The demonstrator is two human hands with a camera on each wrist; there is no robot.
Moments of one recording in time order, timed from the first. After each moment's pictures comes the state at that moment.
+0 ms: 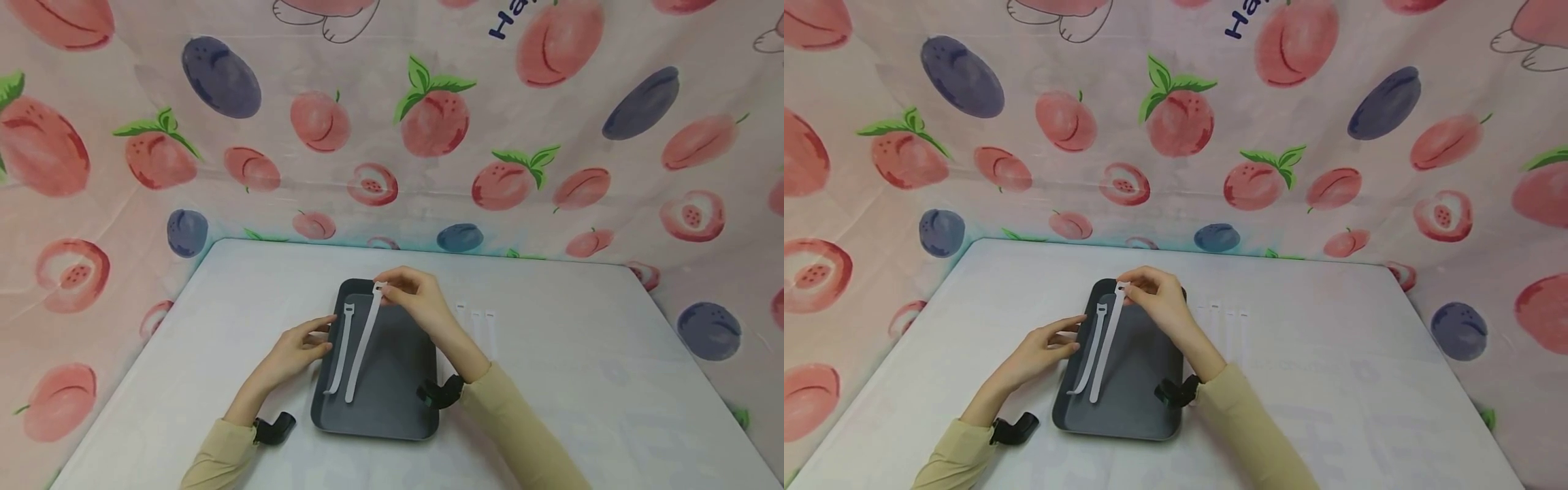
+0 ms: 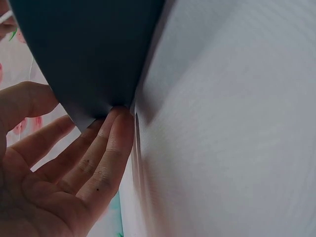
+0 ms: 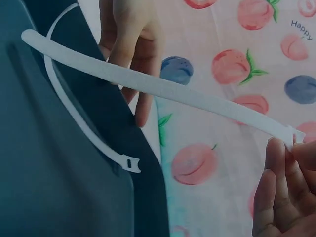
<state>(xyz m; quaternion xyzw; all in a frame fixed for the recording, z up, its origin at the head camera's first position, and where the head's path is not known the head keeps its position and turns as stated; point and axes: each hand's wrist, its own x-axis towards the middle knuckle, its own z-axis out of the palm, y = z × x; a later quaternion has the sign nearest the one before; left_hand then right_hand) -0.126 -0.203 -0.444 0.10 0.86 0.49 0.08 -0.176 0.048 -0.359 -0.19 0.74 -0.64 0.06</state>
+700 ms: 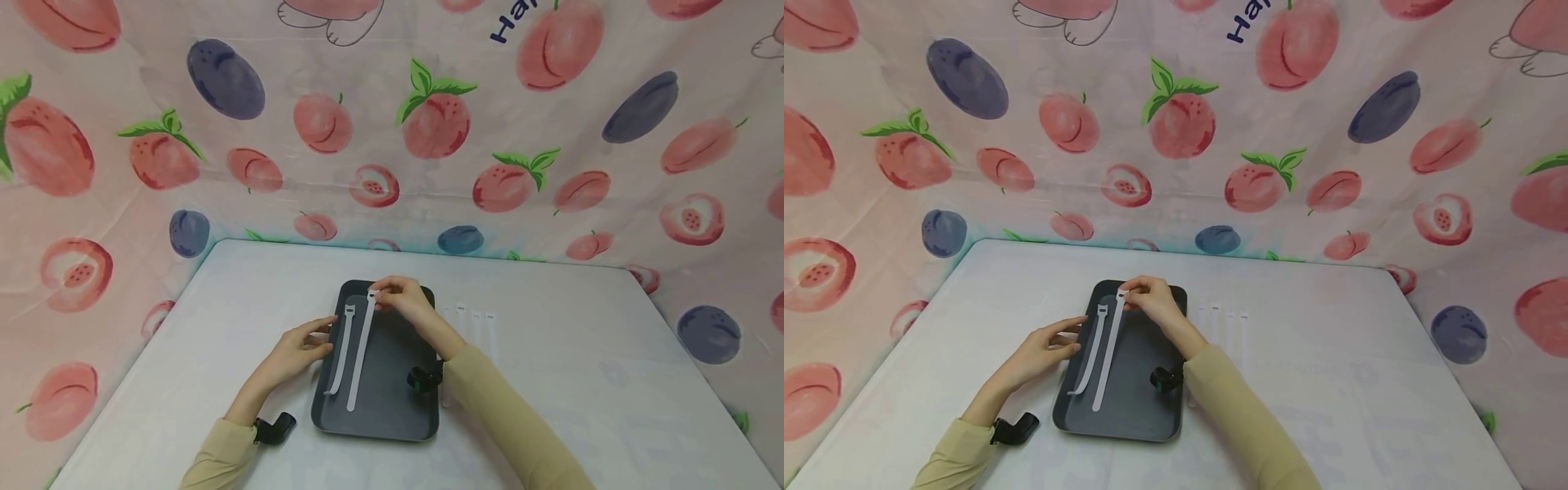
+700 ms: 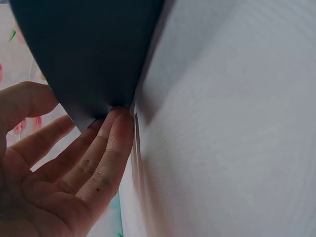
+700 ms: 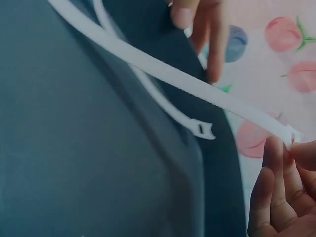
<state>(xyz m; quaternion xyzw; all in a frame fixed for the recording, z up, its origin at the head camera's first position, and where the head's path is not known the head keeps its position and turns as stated) -0.127 -0.204 -0.446 0.09 0.86 0.49 0.07 -0.215 0.031 -0.407 -0.12 0.77 -0.62 0.14</state>
